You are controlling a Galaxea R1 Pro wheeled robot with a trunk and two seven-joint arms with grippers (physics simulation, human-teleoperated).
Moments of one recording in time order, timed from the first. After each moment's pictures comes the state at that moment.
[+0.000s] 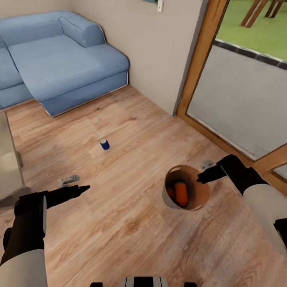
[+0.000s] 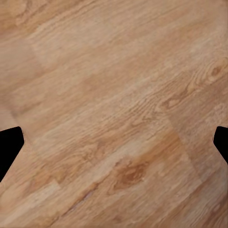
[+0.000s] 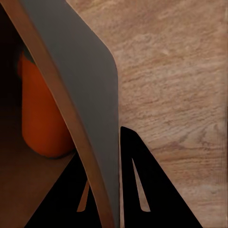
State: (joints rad) left arm -0.60 -0.01 0.51 -1.42 -0.37 0.94 -0.74; right arm -1.14 -0.31 0.28 -0.59 0.28 0.81 0.87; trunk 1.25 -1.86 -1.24
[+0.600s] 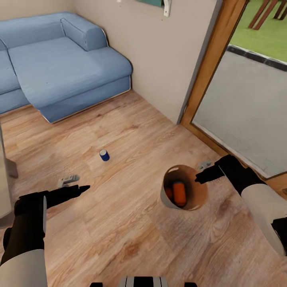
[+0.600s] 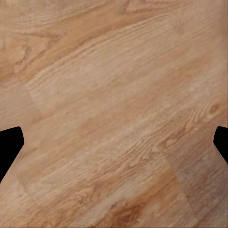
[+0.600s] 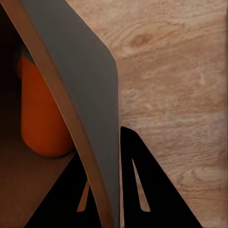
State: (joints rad) left arm -0.60 -0.01 0.51 -1.42 -0.37 0.94 -0.74; right arm -1.14 -0.29 0.28 -0.59 0.28 0.81 0.87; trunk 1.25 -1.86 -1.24
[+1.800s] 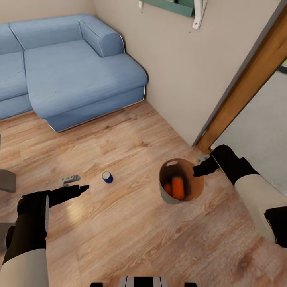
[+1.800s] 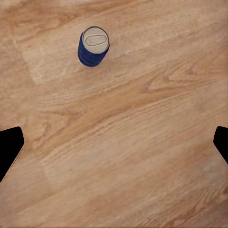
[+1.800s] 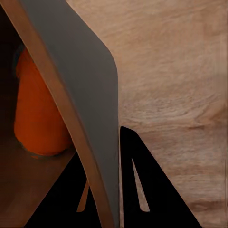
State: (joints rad) left arm -0.60 -0.01 0.49 -1.42 -0.36 0.93 -0.66; right arm -1.22 -0.24 0.28 -0.60 0.29 1.03 0.79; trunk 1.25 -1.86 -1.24
